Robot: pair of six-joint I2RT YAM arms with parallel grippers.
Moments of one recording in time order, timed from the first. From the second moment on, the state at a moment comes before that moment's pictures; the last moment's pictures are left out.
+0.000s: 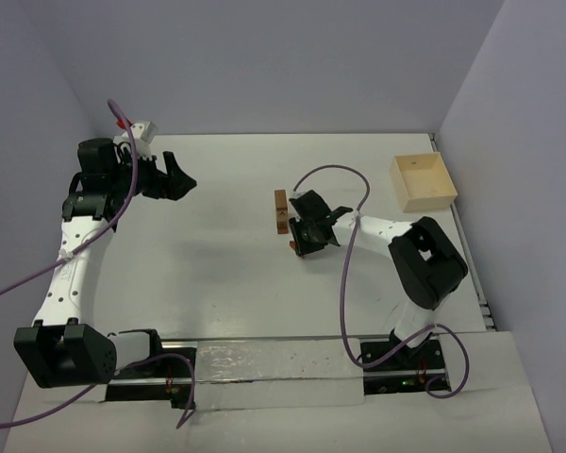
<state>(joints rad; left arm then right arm) 0.01 1.23 1.22 -0.49 0.59 -0.04 0.64 1.73 1.03 -0.35 0.01 0.33</state>
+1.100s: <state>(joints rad) -0.35 1.28 1.26 -0.63 0.70 0.02 0.64 0.90 0.78 -0.24 0.07 -0.43</state>
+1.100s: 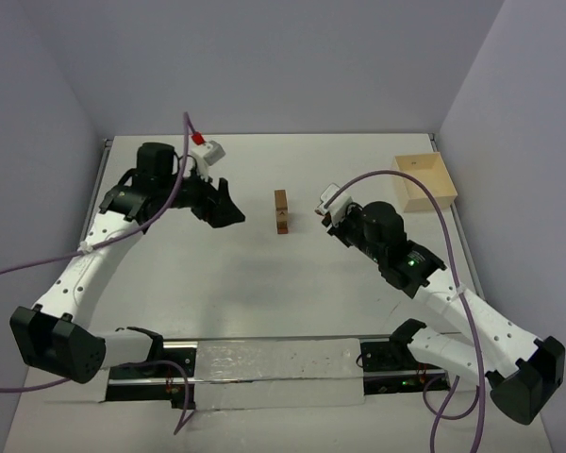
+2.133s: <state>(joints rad) -0.81 1.51 1.48 -0.70 0.34 -0.04 0.83 0.64 0.34 0.19 -0.18 -1.18</state>
